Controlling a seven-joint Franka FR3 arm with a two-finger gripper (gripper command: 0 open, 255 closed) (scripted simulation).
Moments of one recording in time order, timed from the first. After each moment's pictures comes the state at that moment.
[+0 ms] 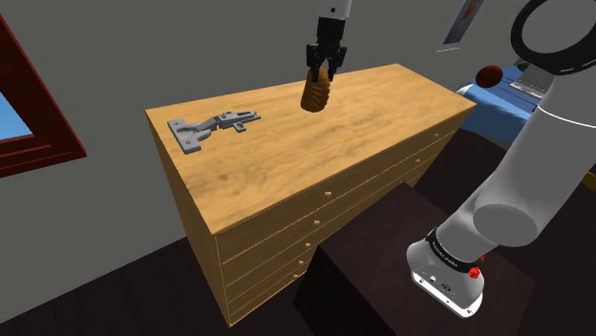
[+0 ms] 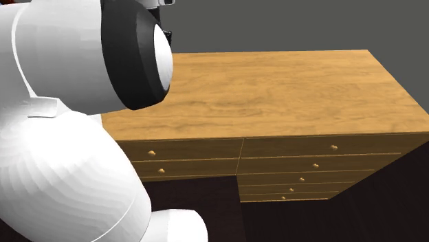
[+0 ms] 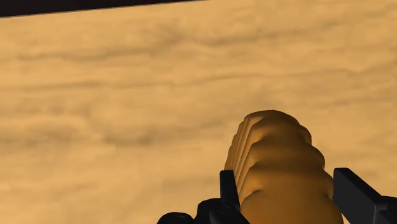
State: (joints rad) arm 0.07 0.19 -0.06 -1.59 0.10 1.61 0.09
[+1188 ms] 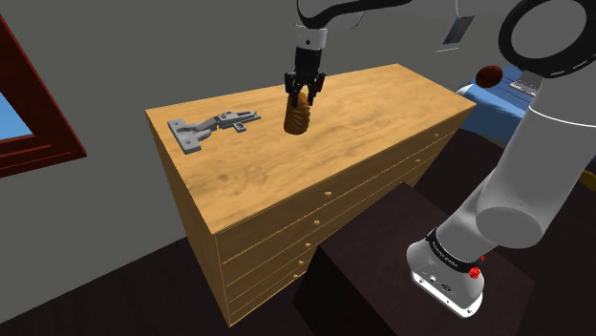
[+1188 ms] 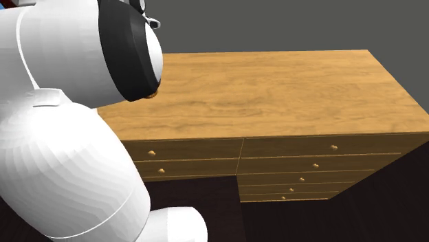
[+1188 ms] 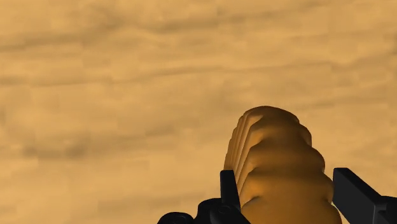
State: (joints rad) arm 0.14 0.25 -0.01 -1.71 0.12 1.79 0.18
